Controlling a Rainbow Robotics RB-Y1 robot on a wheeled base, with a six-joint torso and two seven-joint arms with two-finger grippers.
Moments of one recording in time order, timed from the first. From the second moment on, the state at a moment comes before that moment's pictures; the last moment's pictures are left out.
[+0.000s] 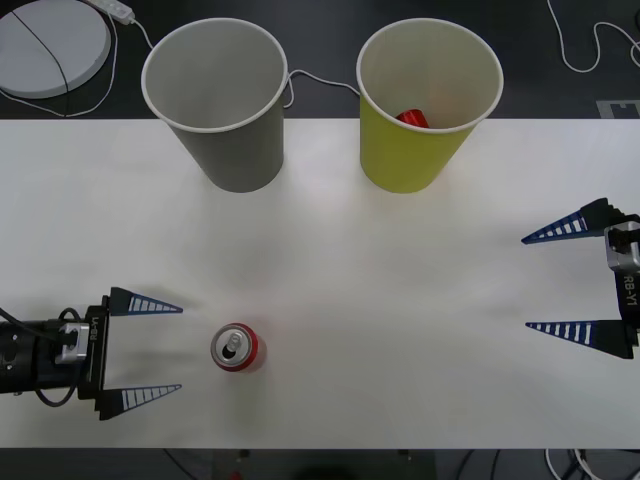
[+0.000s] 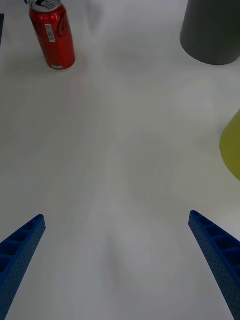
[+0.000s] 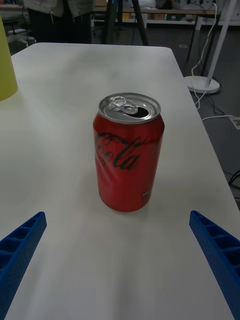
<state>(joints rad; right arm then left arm) -0.01 -0.75 -0.37 -1.91 1.61 -1.57 -0.13 -0.17 0.80 -0.28 -0.98 -0.94 -1.43 -0.78</state>
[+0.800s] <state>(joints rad) -0.01 -0.75 -0.37 -1.91 1.61 -1.57 -0.13 -0.18 0.62 -0.27 -0.97 -1.01 -1.35 -0.78</state>
